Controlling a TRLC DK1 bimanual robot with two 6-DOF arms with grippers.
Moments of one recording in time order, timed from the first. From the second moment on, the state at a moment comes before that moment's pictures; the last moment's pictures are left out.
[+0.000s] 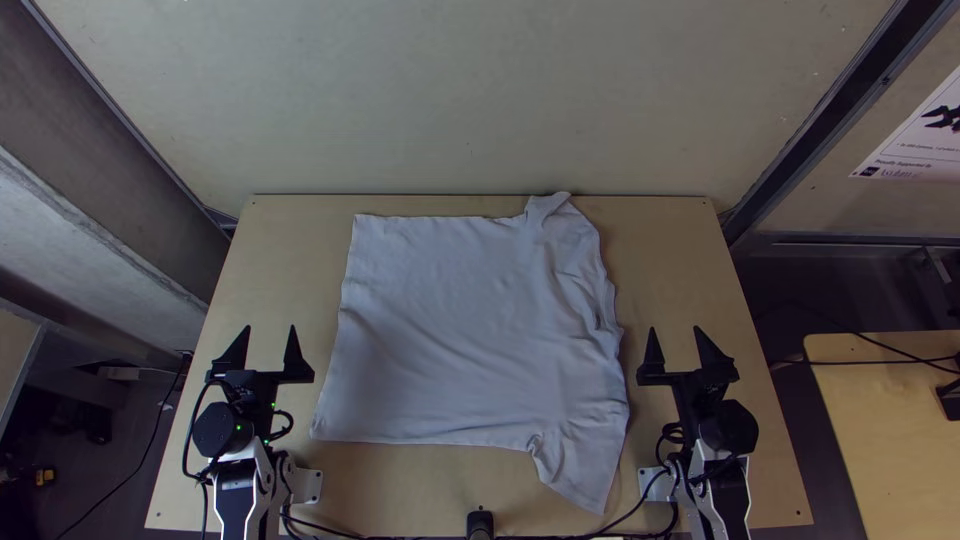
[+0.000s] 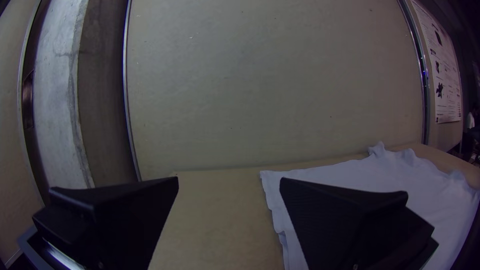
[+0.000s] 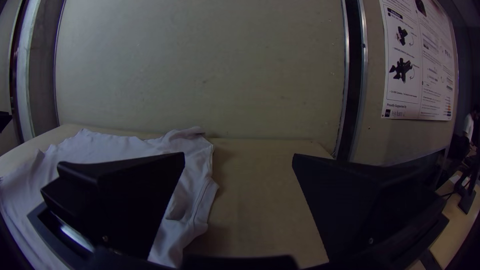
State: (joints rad) left arm 0.17 0.01 0.04 0.03 0.07 0.11; right arm 0.10 0.00 0.03 -0.03 0.05 -0.01
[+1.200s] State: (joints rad) left arm 0.16 0.01 0.05 0.02 0.04 0.11; right arm 0.12 0.00 0.05 -0.02 0.04 0.02
